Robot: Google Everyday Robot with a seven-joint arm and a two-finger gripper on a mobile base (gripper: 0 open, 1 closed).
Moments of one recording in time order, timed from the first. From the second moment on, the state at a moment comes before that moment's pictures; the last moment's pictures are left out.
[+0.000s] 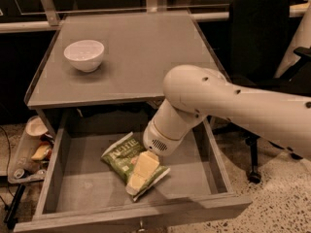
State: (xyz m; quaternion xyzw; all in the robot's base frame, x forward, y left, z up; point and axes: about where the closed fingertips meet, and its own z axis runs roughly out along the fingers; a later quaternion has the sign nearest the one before) arm 0.424 0.019 0.738 -0.55 0.80 0.21 0.10
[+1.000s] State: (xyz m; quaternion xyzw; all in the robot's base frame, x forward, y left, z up) arm 0.453 0.054 0.670 -0.48 0.84 0.24 0.09
